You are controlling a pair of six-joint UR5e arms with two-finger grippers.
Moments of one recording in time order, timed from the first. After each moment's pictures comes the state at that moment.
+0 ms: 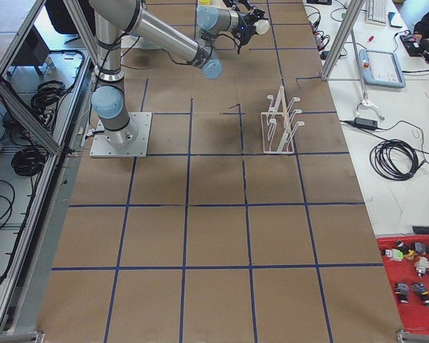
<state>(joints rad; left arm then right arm) -1.42 -1.69 -2.23 0.09 0.77 0.28 1.75 -1.27 1.98 -3.42 -1.25 1.57</state>
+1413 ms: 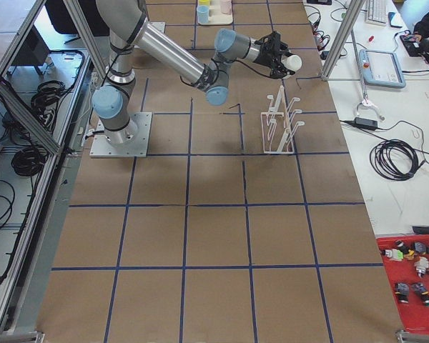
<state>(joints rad) -1.54 -1.65 -1.55 -1.40 1.56 -0.03 1.46 -1.20 1.92 -3.45 -1.40 0.29</state>
